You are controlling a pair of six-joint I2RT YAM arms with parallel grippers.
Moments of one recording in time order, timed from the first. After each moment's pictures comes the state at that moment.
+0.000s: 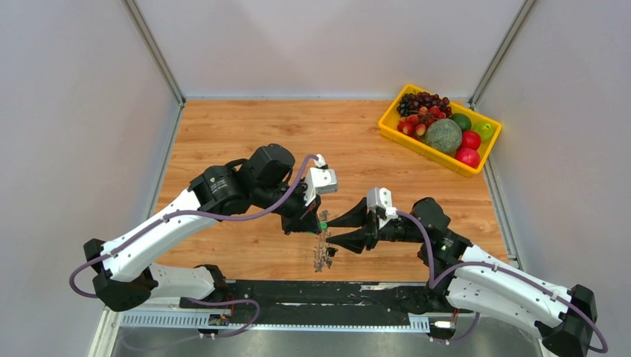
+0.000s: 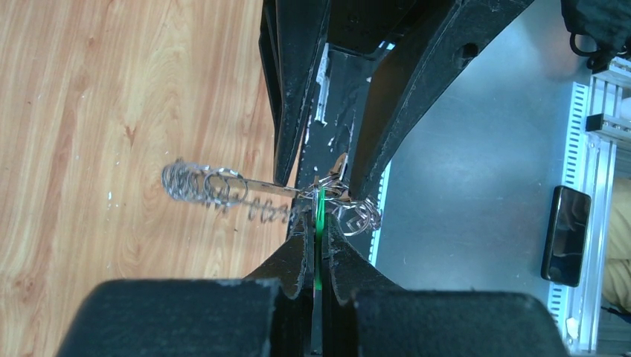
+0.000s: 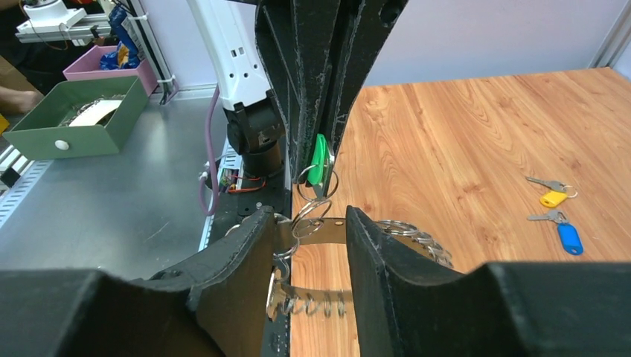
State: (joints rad) left arm -1.00 1.20 1.44 -0.97 0.51 0.05; right arm 0.95 0.71 0.52 0.32 -0.58 0.12
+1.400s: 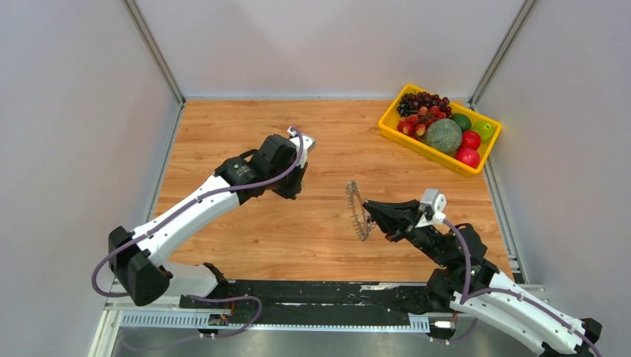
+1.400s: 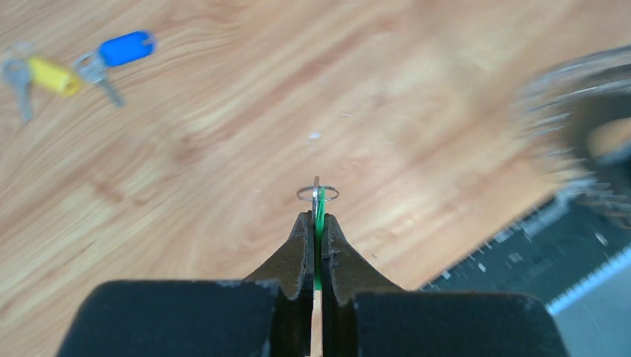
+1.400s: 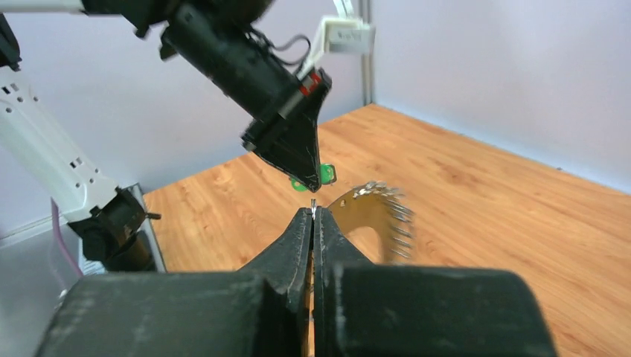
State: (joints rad) left arm -0.80 1.27 1.25 -0.77 0.06 -0.19; right arm 0.97 0.34 0.37 0.26 -0.01 0.13
